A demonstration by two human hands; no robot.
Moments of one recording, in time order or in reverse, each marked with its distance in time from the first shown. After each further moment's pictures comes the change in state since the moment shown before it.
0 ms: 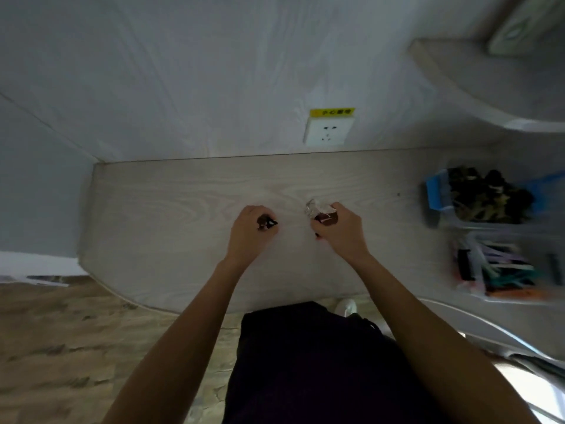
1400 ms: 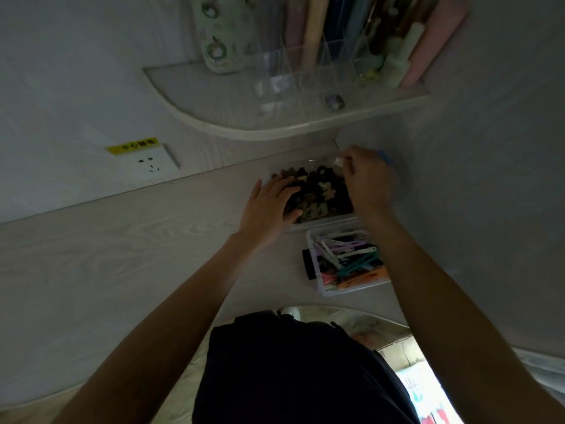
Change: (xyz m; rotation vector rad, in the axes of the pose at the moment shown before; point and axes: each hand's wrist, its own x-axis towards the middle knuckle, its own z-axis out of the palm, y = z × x) left_hand 0.053 0.235 0.223 0.498 -0.202 0.636; right_hand 0.062 0.094 -0.314 -0.701 0.621 -0.265
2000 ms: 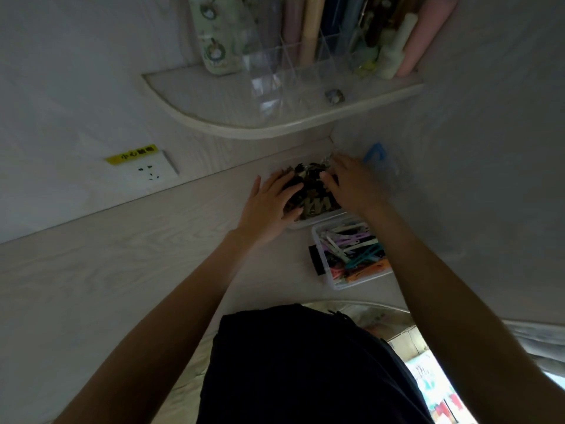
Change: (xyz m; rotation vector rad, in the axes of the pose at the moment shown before) left_hand -0.003 -0.012 -0.011 0.011 -0.072 0.124; right_hand -0.015 0.001 0.012 -0.023 -0.422 -0.060
